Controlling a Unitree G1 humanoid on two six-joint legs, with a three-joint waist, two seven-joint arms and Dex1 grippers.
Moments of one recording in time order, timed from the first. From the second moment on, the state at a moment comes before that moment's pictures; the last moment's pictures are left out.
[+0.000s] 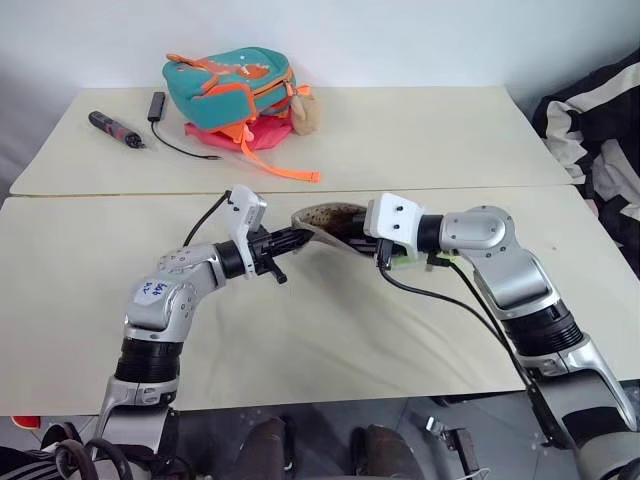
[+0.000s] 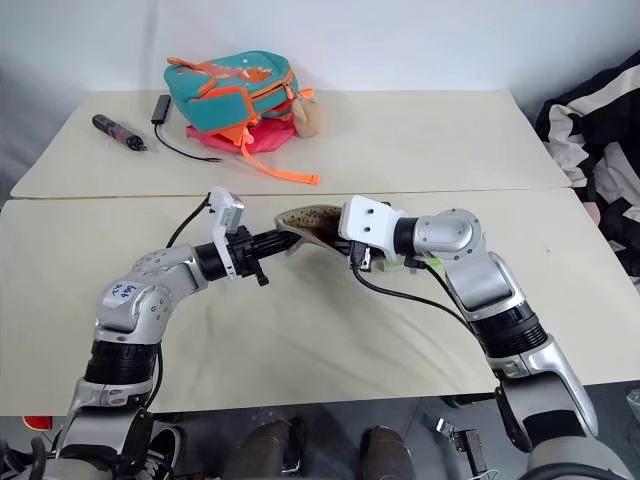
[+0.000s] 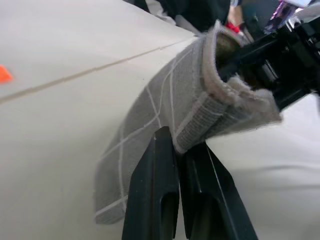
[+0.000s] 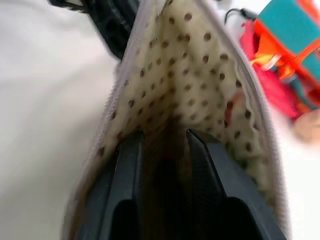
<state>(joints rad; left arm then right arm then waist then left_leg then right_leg) -0.56 0.40 0.04 -0.07 -0.52 0.75 -0.69 -0.78 -0.57 0.29 0.02 0.00 0.16 0.97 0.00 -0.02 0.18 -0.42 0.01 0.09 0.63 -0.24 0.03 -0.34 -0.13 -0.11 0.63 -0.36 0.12</state>
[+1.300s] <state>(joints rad) -0.54 0.44 0.04 -0.14 -0.66 1.00 -0.70 -0.86 -0.51 0.51 0.17 -0.41 0.12 1.01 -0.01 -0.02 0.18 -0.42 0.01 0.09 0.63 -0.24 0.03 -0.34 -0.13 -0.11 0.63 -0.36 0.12</state>
